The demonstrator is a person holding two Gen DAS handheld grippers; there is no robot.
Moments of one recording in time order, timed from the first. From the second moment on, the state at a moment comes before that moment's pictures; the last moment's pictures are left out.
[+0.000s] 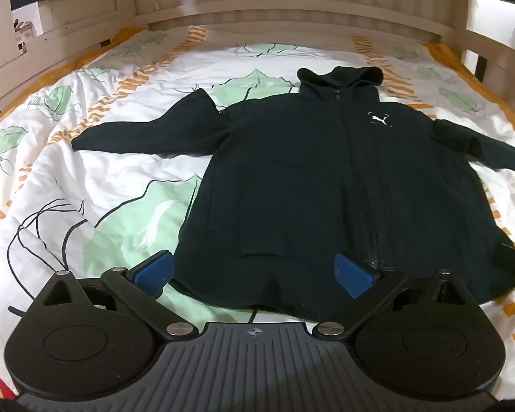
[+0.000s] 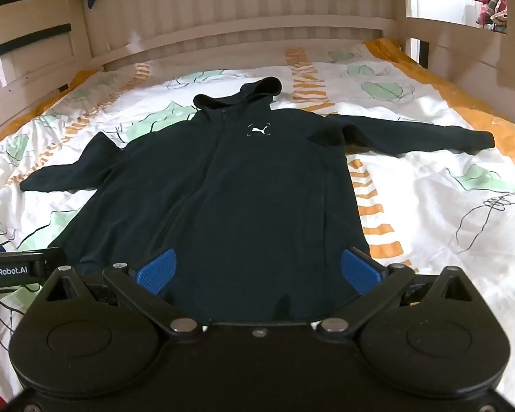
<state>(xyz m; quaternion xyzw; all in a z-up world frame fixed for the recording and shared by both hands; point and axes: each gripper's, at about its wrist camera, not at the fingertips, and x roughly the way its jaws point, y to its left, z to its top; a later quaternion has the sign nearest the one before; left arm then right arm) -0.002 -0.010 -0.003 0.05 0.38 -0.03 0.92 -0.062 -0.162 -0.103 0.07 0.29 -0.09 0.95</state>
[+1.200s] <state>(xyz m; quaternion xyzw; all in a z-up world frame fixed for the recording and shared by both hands) -0.001 -0.008 -0.006 0.05 0.38 -0.03 0.92 -0.062 -0.161 -0.101 0.08 0.30 -0.09 0.95</state>
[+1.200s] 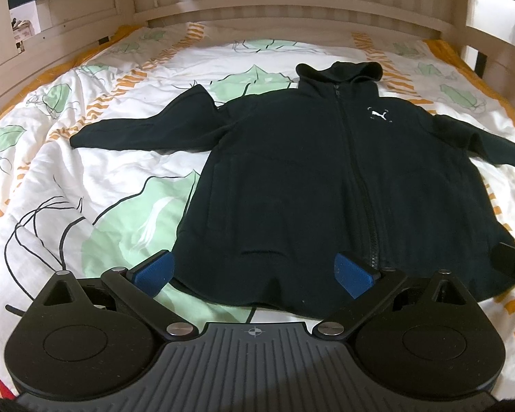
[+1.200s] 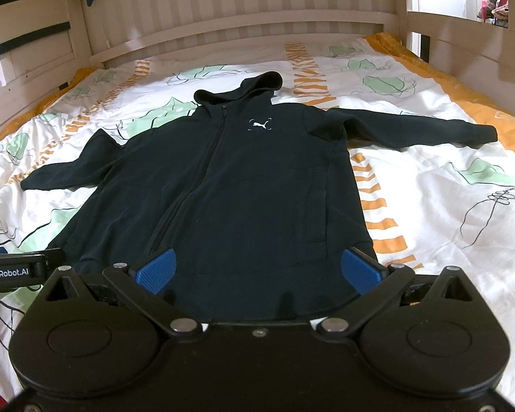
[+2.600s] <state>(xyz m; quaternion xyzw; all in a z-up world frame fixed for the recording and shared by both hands) 0.056 0.000 -0.014 0.03 0.39 -0.07 0.92 -0.006 -0.173 -0.109 0.09 0.32 -0.06 0.94</state>
